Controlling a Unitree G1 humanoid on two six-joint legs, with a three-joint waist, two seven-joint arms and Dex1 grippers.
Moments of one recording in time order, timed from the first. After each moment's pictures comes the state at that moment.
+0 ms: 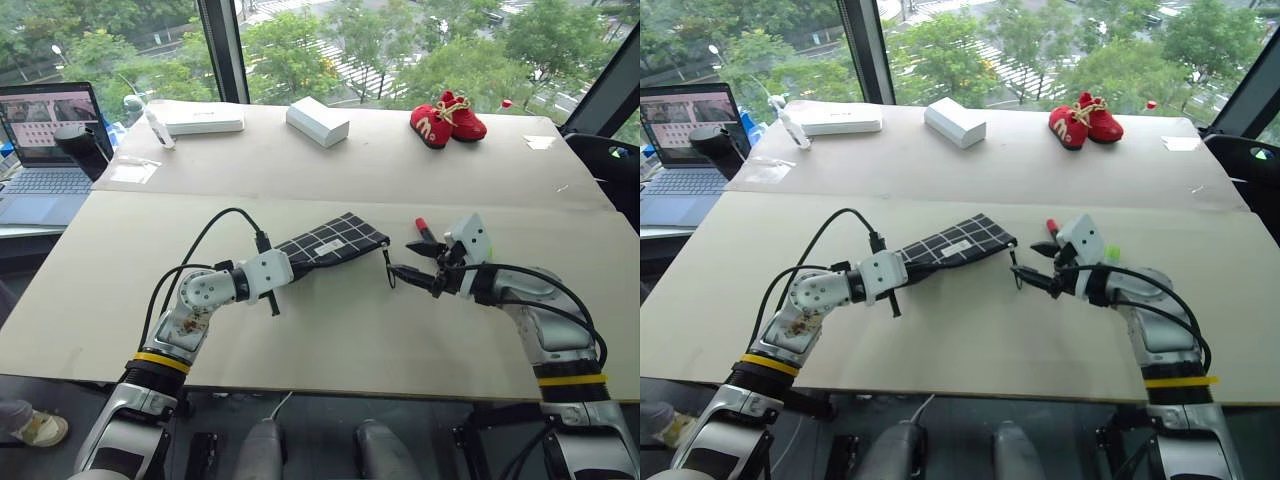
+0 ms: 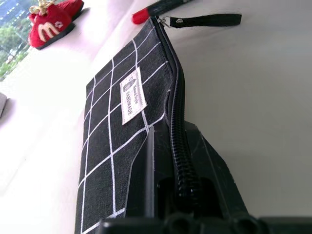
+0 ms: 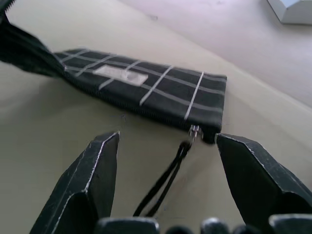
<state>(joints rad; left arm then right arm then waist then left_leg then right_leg) -0.47 0.48 -0.20 0.19 0.03 -0.15 -0.83 -0.38 -0.58 -0.01 0.00 0.28 0.41 0.88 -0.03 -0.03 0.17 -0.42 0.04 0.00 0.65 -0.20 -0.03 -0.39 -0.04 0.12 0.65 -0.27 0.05</state>
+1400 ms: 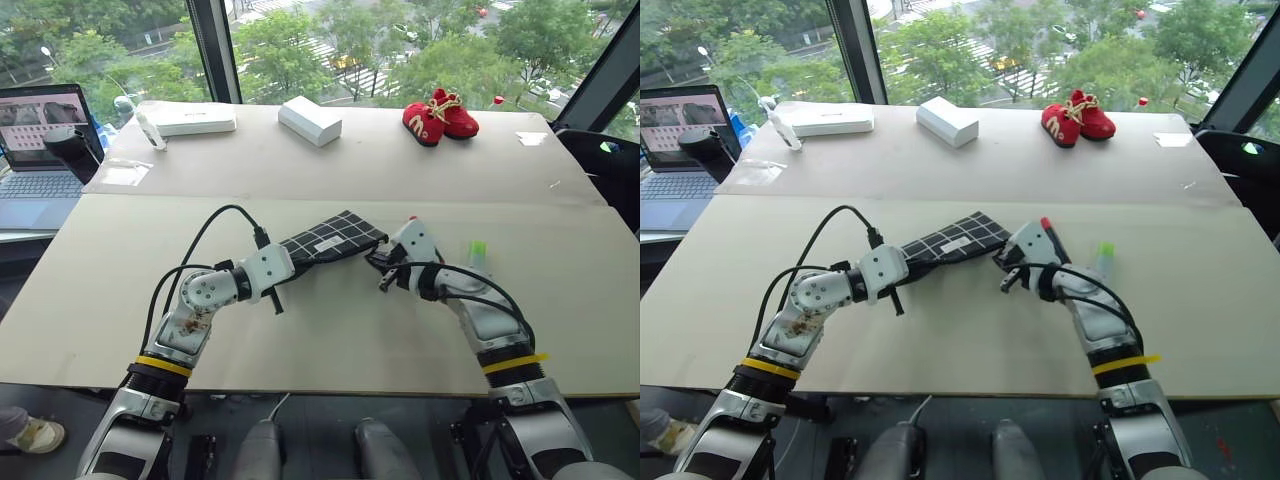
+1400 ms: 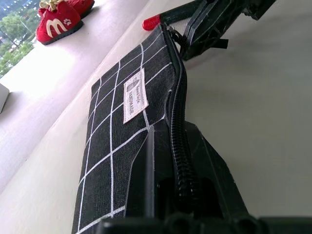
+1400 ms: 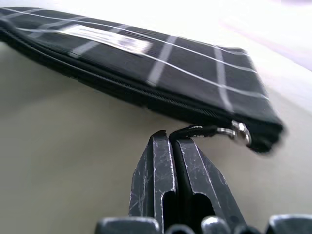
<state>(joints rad) -0.46 0.47 -0.19 0.16 0.02 -0.09 -0.82 -0.53 -0.38 0.17 0.18 0.10 0.33 0.75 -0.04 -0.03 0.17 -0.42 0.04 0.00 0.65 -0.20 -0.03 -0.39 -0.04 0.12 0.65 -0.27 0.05</state>
